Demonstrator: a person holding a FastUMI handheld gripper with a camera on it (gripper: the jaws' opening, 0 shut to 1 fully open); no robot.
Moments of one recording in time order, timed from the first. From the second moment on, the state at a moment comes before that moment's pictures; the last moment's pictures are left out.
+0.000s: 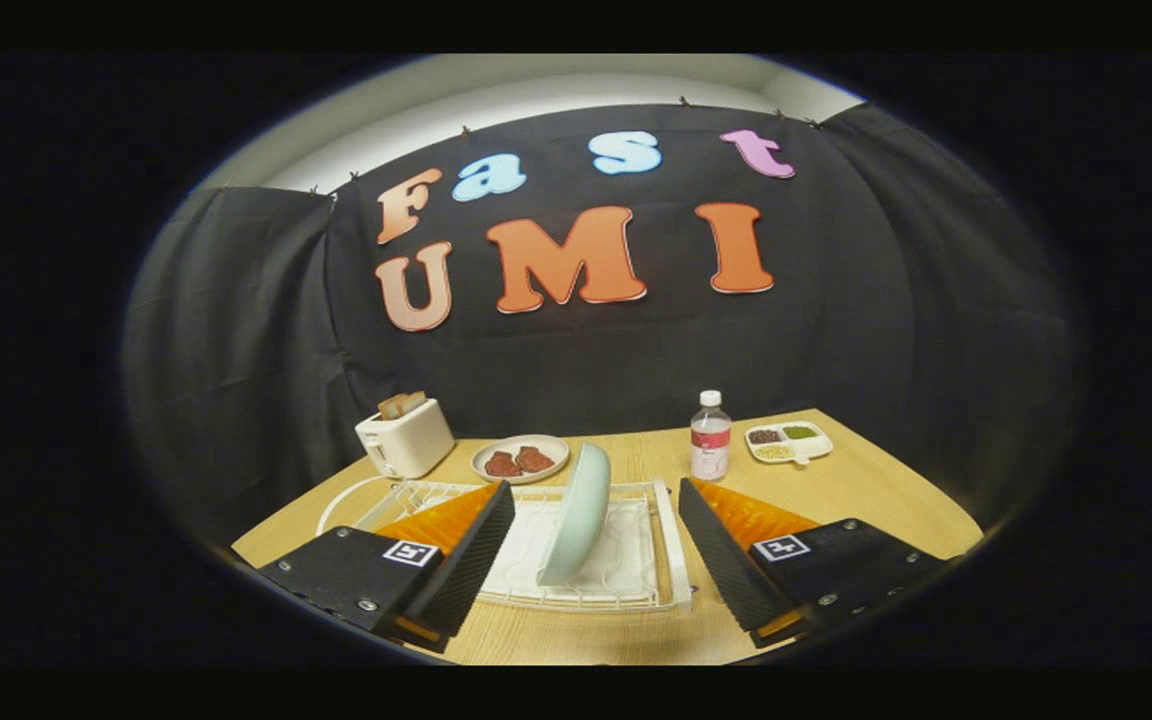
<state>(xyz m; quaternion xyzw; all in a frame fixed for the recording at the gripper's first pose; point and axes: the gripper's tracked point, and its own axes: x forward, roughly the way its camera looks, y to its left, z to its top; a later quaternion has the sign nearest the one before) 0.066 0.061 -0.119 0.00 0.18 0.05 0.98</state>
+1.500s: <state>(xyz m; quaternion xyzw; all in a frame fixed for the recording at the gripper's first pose) 0.146 0.050 -0.192 -0.04 0.32 -0.09 0.94</state>
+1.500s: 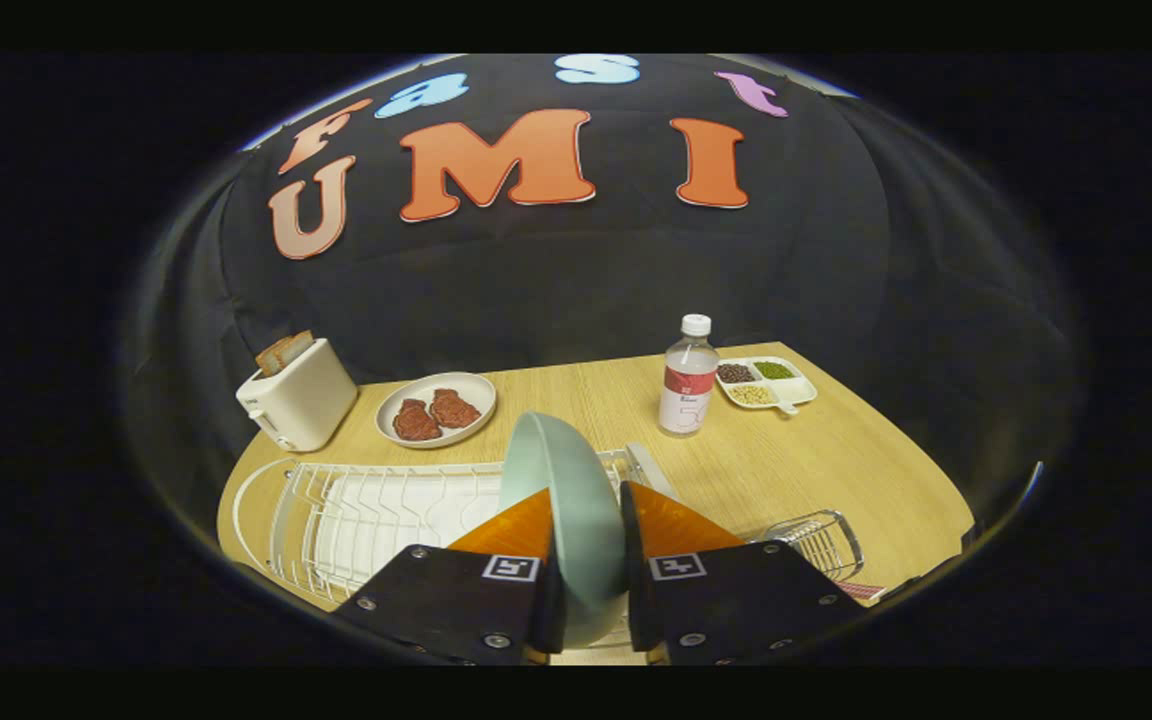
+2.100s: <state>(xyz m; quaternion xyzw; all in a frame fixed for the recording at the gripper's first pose) 0.150 0.064 -0.143 -0.18 0.26 -0.12 0.94</state>
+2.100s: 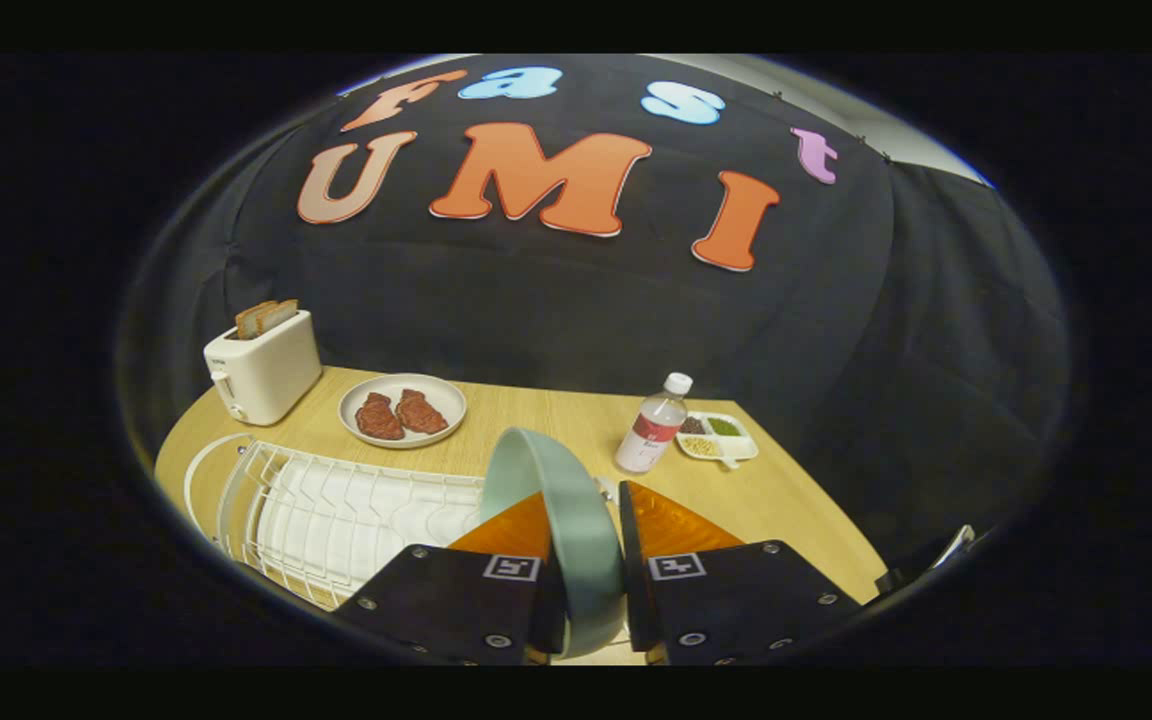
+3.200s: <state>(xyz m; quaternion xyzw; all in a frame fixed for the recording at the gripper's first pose) 0.022 0.100 -0.117 -0.03 0.24 -0.01 0.97</state>
